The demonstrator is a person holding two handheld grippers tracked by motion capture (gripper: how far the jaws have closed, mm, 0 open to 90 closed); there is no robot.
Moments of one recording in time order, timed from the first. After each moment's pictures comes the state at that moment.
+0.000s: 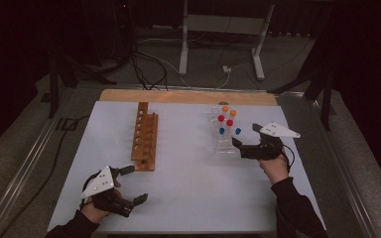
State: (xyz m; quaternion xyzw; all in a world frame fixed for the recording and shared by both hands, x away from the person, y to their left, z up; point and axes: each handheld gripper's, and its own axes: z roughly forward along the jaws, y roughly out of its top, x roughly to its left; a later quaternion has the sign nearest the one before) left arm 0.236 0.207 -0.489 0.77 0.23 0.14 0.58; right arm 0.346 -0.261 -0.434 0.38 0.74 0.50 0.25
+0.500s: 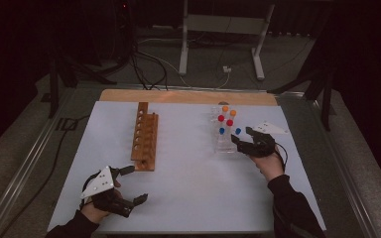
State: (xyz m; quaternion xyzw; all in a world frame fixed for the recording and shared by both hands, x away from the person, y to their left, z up) left arm 0.236 0.207 -0.489 0.77 0.23 0.14 0.58; right arm 0.366 -0.254 -0.460 0.43 0.74 0.44 0.25
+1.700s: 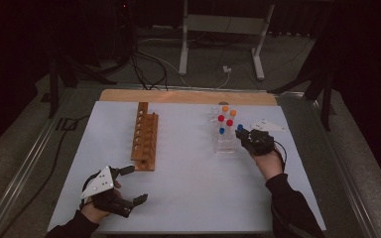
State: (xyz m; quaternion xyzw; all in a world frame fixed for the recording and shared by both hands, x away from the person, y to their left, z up) left arm 0.236 0.207 -0.489 0.77 0.23 0.14 0.58; right arm 0.365 -0.250 -0.447 0.44 0.75 0.42 0.26
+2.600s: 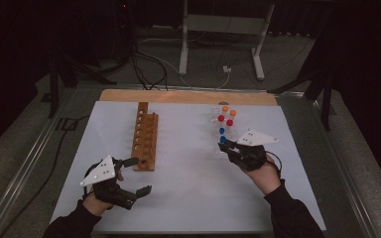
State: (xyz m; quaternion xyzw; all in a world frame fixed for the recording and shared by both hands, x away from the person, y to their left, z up) left arm 0.250 0.191 -0.449 0.75 0.23 0.11 0.60; right arm 0.305 -0.200 -0.415 0.31 0.81 0.45 0.22
